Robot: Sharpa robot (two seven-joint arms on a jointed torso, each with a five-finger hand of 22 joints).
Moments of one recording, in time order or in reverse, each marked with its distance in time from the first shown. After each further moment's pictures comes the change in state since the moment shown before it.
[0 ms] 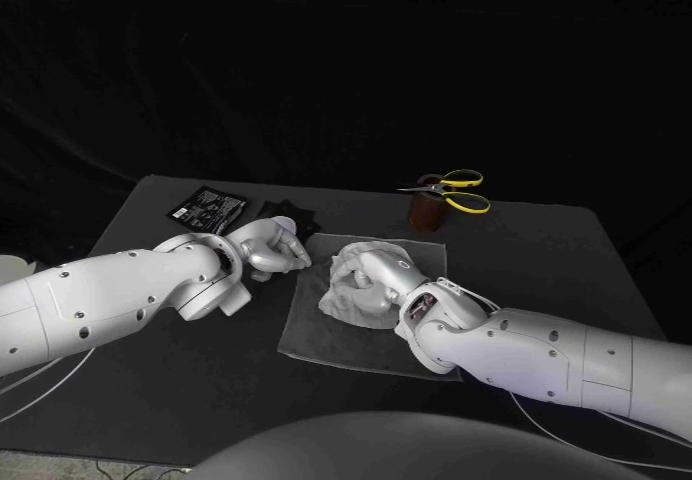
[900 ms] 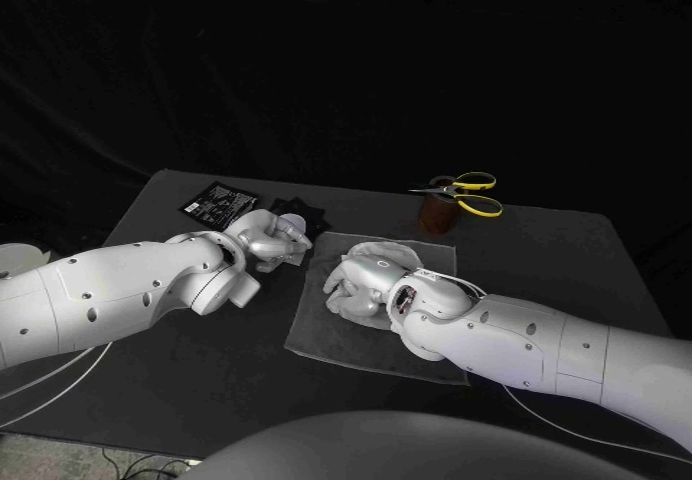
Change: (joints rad) left arm -0.008 -0.013 0.000 -0.009 0.237 -0.137 0.061; left_hand 0.004 0.004 0.005 0.007 0.000 -0.016 0.000 0.007 0.005 0.023 0.002 0.022 0.039 0.000 0.000 0.000 0.000 -0.001 0.000 0.000 0.000 -0.007; right arm 0.032 0.121 0.001 -0.125 -0.115 0.264 -0.024; right_hand 0.041 -0.009 0.070 -0.070 0.010 -0.053 -0.001 -0.037 -0.020 0.024 -0.004 0.044 0.001 -0.003 -0.004 0.018 0.001 -0.001 0.007 -0.007 0.044 0.000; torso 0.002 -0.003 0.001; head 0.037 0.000
